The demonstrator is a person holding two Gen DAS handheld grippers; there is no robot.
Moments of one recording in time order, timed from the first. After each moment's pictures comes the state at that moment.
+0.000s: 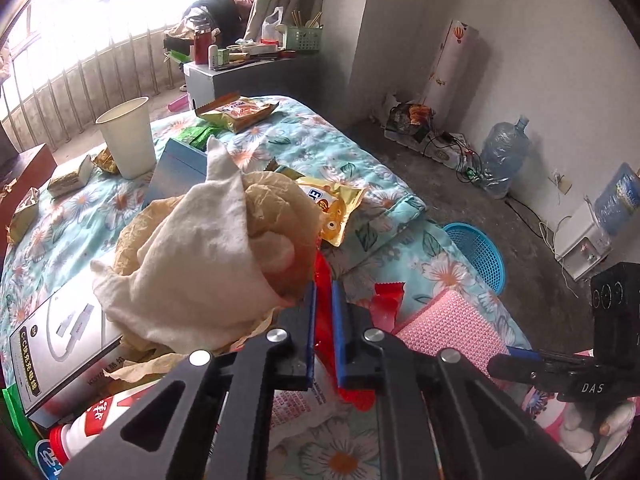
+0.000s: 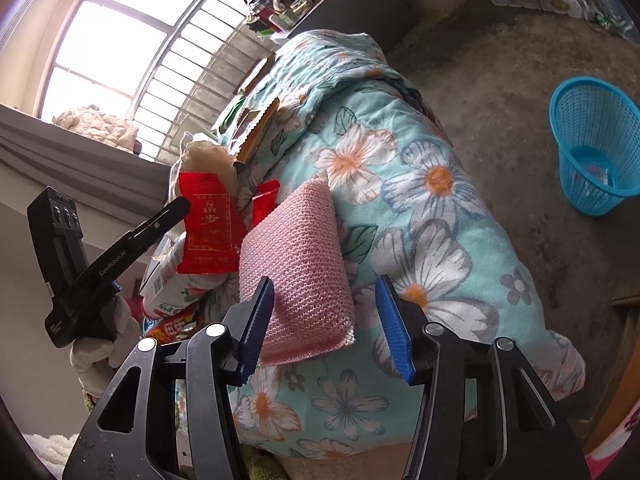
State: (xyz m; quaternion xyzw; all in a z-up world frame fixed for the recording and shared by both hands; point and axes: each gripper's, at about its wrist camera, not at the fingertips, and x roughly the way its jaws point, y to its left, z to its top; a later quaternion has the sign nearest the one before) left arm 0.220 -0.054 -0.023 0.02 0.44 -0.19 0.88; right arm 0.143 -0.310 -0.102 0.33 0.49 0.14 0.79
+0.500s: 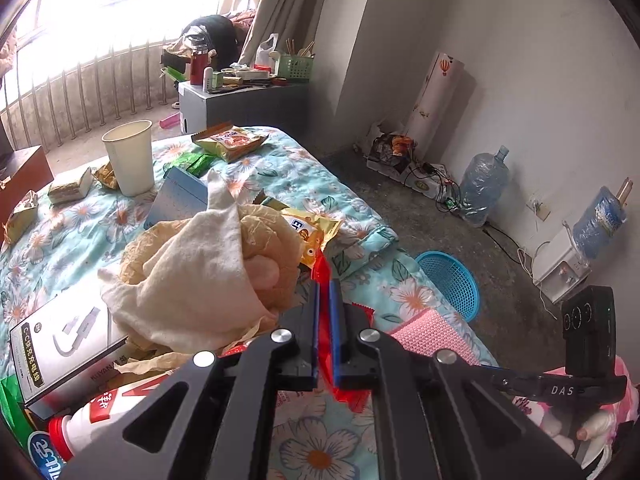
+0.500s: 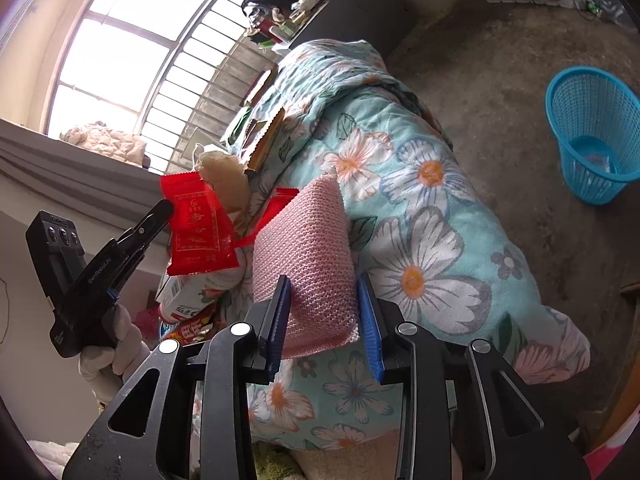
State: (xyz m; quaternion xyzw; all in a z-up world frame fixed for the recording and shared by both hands) left arm 0.202 -0.045 0.004 -0.02 0.40 -0.22 0.89; right arm 0.126 -0.322 -0.093 0.36 0.47 0.14 0.79
